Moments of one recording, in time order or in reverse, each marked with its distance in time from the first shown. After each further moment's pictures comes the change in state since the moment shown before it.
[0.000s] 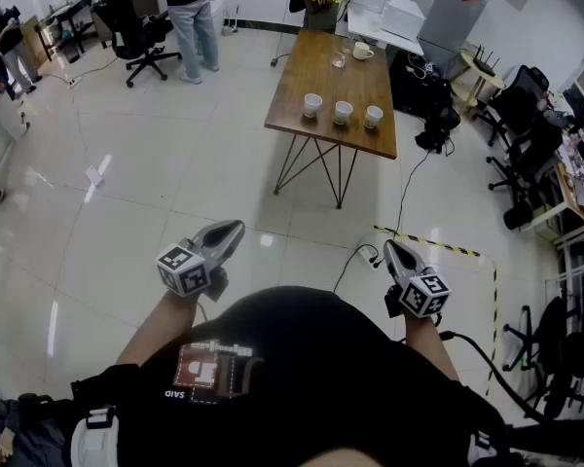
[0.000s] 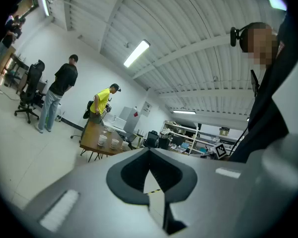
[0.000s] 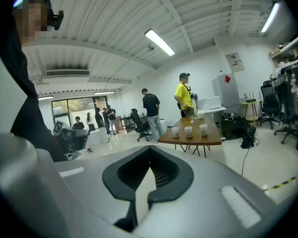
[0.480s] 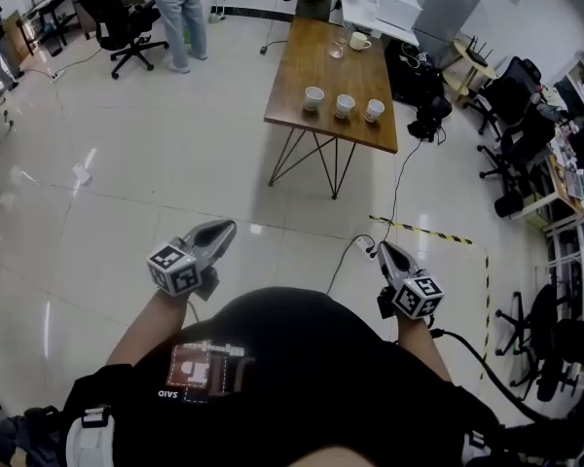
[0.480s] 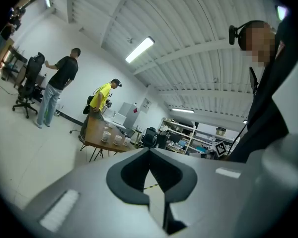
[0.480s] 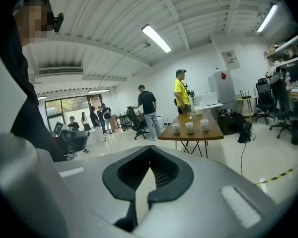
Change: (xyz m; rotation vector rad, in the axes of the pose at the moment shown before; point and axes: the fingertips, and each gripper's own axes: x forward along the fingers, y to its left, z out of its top) left arm -0.027 0.062 0.011 -0.028 0.054 -0.030; right arm 0.039 0.042 -0.010 0.041 0.028 -0.048
